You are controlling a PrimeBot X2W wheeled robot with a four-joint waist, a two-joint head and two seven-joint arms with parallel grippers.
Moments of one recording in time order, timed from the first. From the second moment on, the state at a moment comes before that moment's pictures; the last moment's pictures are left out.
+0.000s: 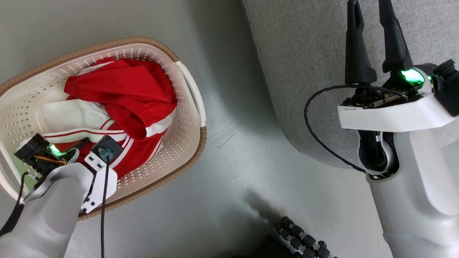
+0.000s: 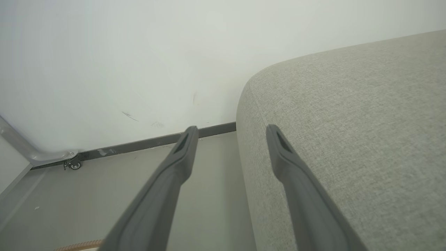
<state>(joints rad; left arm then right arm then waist) -0.77 0.35 -0.53 1.09 0.26 -0.08 -0.01 -0.59 -0.05 0.13 0.17 0.43 0.13 -0.25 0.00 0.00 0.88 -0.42</state>
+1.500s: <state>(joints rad) -0.68 0.29 -0.40 0.88 0.09 0.07 -0.24 -0.59 -0.05 0.07 0.22 0.41 0.13 -0.26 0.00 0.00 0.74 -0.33</state>
